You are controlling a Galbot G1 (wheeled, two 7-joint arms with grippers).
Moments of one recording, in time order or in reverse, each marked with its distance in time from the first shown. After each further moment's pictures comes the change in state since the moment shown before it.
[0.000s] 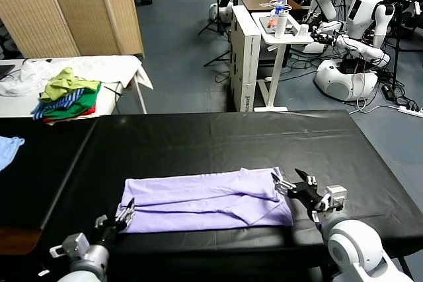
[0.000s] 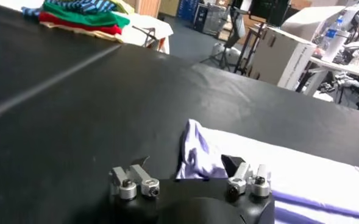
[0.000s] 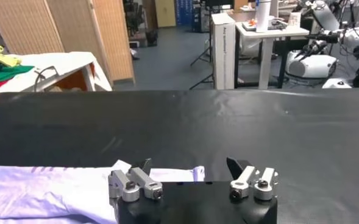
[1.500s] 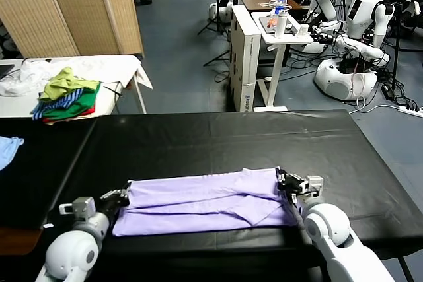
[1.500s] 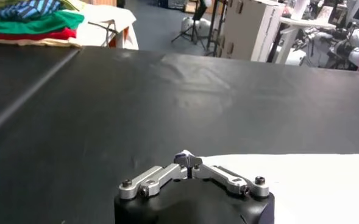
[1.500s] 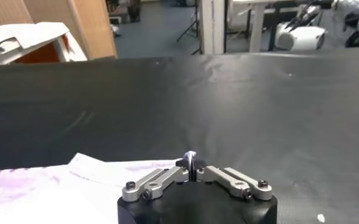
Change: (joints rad) left arm -0.170 0.317 0.123 0.068 -0.133 0.126 -0.087; right arm 0.210 0.085 -0.146 -0.275 -0.024 0.011 0.051
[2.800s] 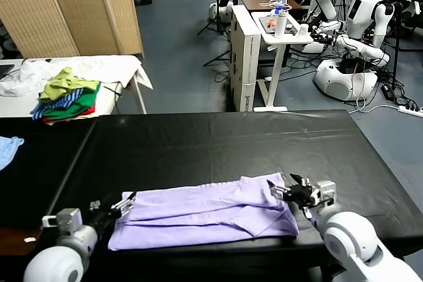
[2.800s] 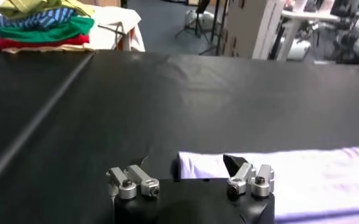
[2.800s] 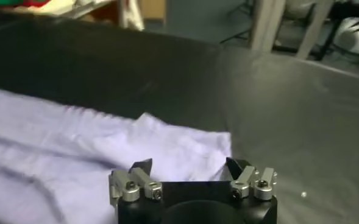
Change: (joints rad) left arm 0.152 0.029 -0.096 -0.168 -0.068 0.060 -0.033; right arm -0.121 -0.183 0.039 0.251 0.095 -0.115 0.014
